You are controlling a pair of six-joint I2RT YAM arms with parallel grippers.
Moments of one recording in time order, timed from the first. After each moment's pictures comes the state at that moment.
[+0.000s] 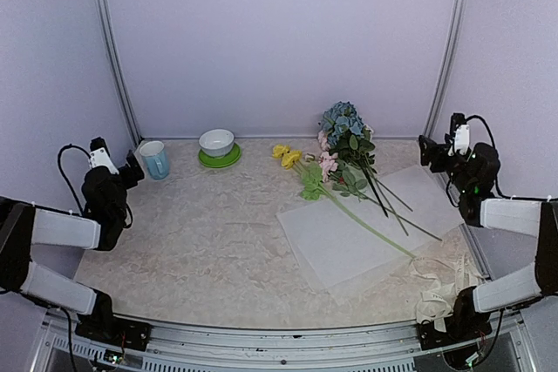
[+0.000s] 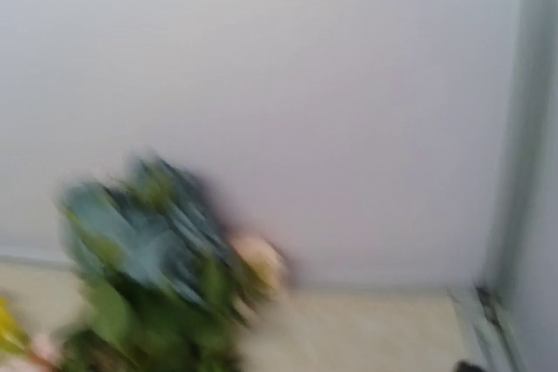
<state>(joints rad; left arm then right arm) -0.12 1.33 0.34 1.03 -0.50 -0.08 -0.03 1.28 0.50 0.82 -0.15 0.01</state>
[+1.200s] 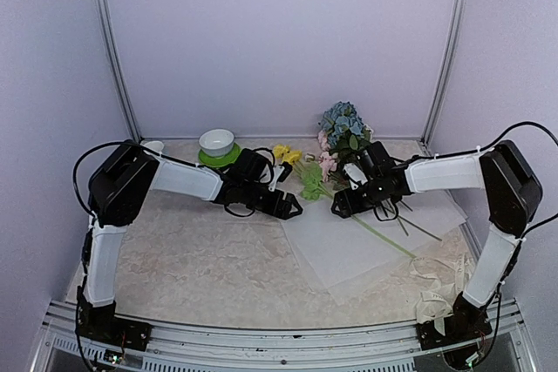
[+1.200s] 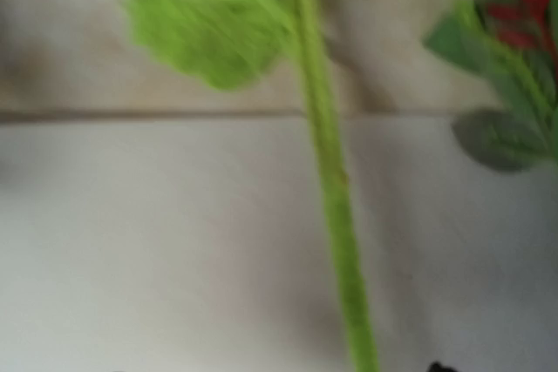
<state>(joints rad) -0.72 2.17 1.39 0.05 0.34 -0.26 0.55 1.76 1.07 -0.24 -0.10 0.15</state>
